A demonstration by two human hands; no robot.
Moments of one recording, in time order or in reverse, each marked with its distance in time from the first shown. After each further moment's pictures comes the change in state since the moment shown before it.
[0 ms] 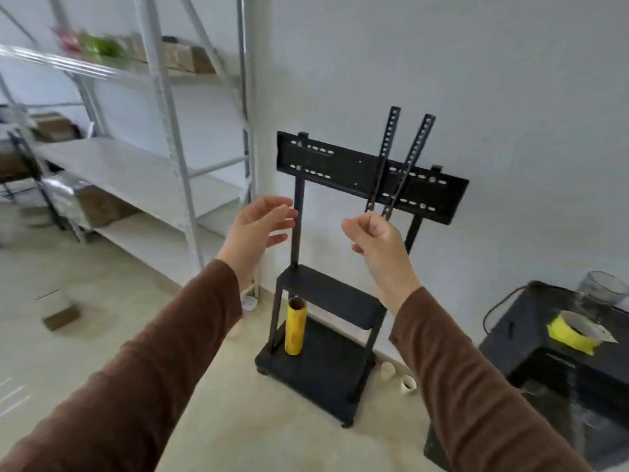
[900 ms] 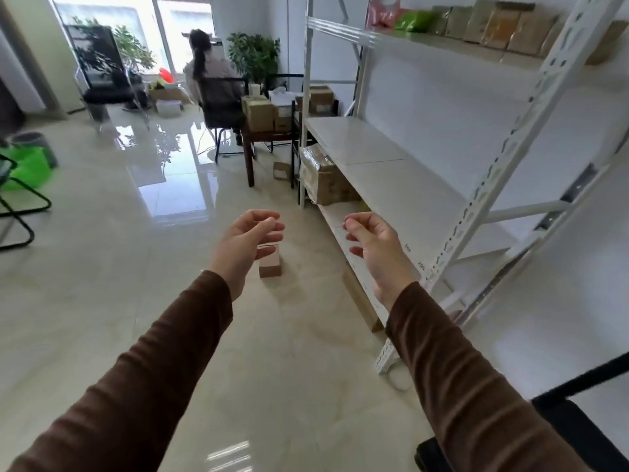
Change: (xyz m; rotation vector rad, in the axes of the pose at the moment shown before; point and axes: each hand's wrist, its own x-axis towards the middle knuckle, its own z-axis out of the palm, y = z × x) left_hand 0.130 -0.072 -0.577 0.041 0.750 -0.120; right_hand 0.193 0.014 0.644 0.182 -0.688 0.103
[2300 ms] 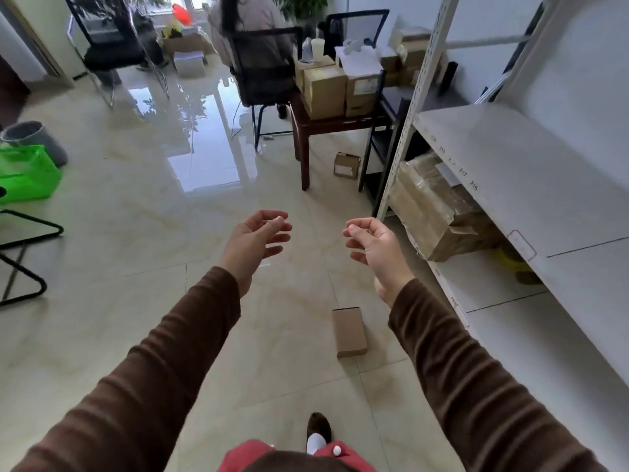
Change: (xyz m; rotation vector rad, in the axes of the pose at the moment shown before) left_hand 0.807 -0.039 -0.316 0.079 0.051 -0.216; right_hand 0.741 0.100 0.485 0.055 -0.102 0.285
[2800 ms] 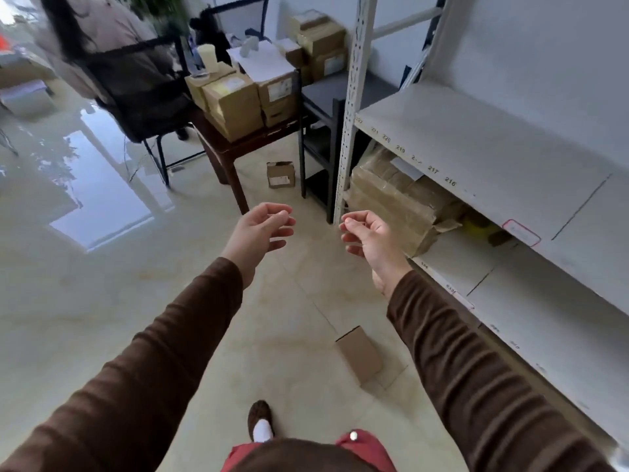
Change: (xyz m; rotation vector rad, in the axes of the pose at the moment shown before) left_hand 0.303 0.051 0.002 0.163 -0.422 -0.029; right_hand 0.202 -0.037 0.064 0.128 0.395 0.029
